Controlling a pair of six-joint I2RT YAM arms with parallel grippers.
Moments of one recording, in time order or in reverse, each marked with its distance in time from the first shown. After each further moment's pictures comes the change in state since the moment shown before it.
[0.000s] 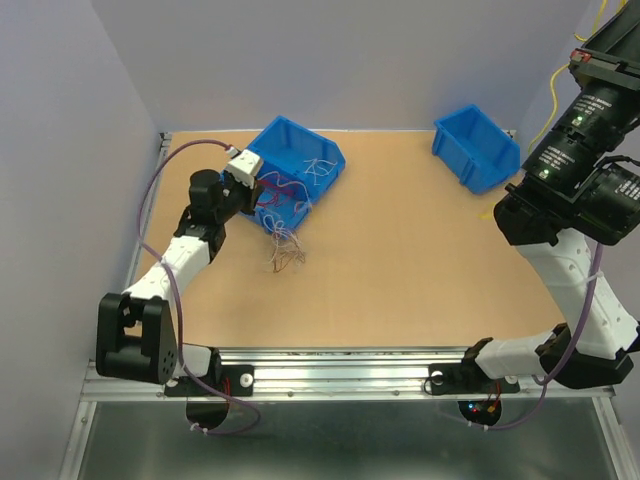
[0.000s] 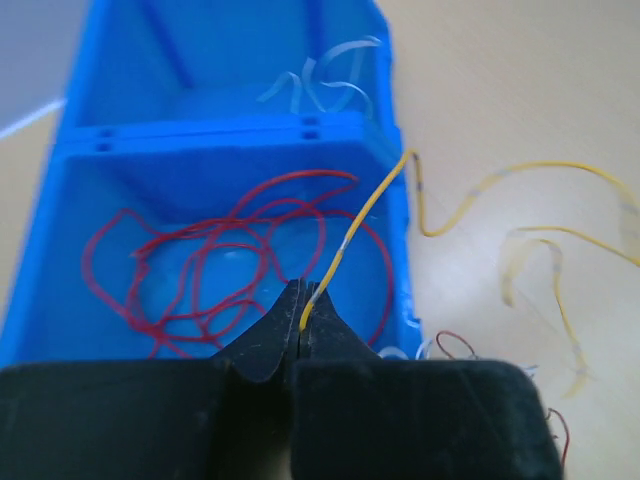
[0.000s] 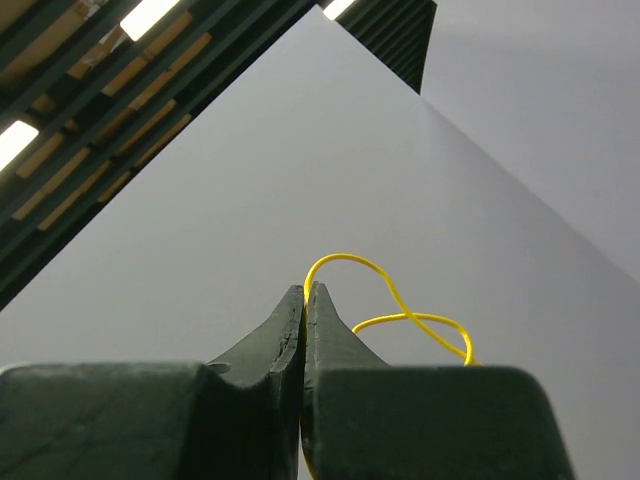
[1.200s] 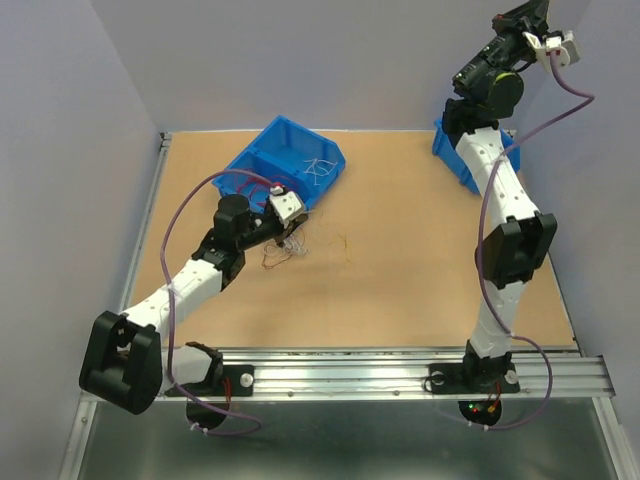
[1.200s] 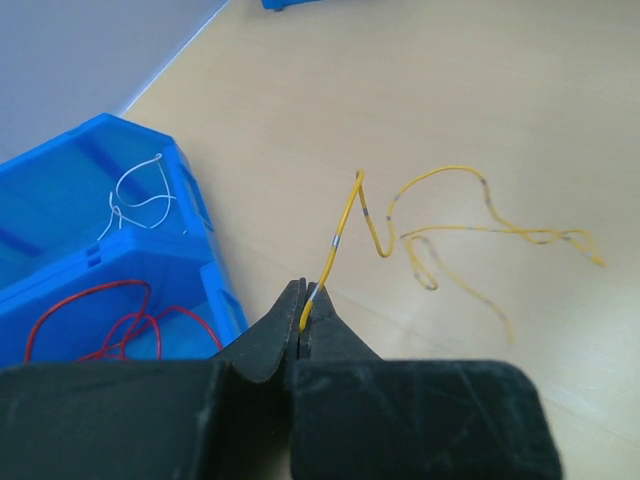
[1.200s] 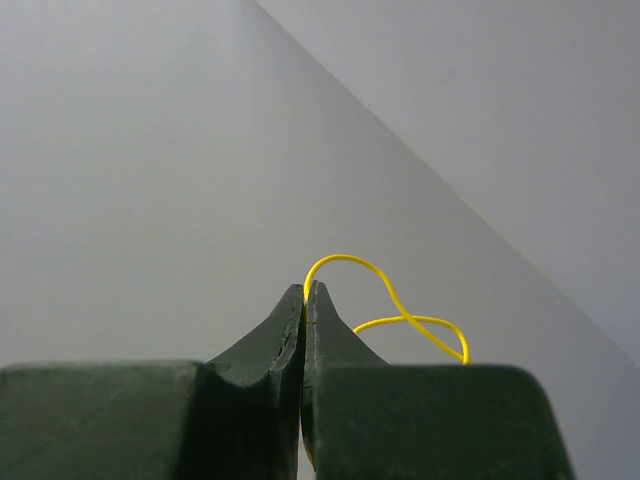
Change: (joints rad) left arm -0.209 -0.184 -0.170 0.106 0.174 0.131; right arm -0.459 0.611 0.182 0.064 0.107 0.281
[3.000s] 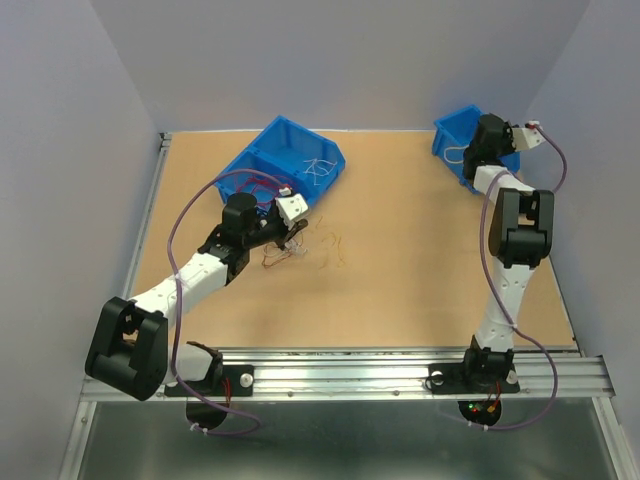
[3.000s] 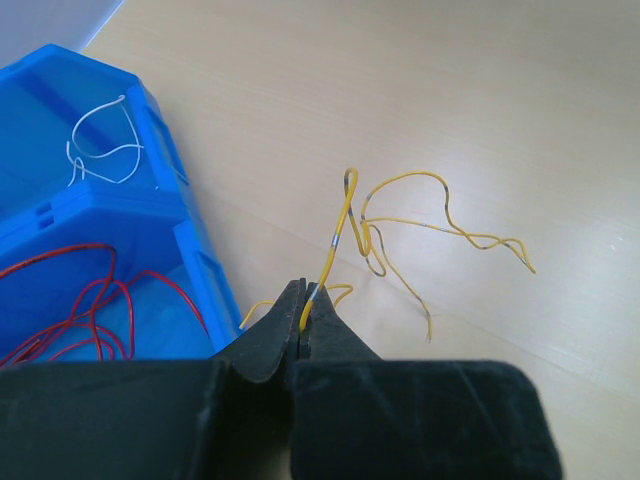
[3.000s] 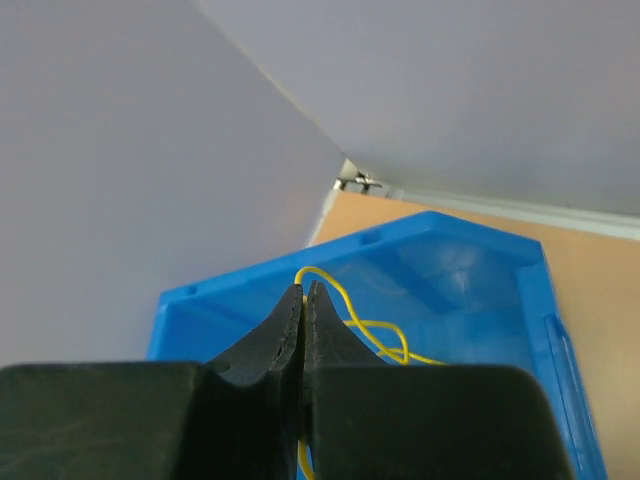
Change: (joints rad) left arm -0.018 0.082 0.024 -0.083 -0.027 0.063; right arm -0.301 0.277 -0.447 -0.534 -0.022 0.729
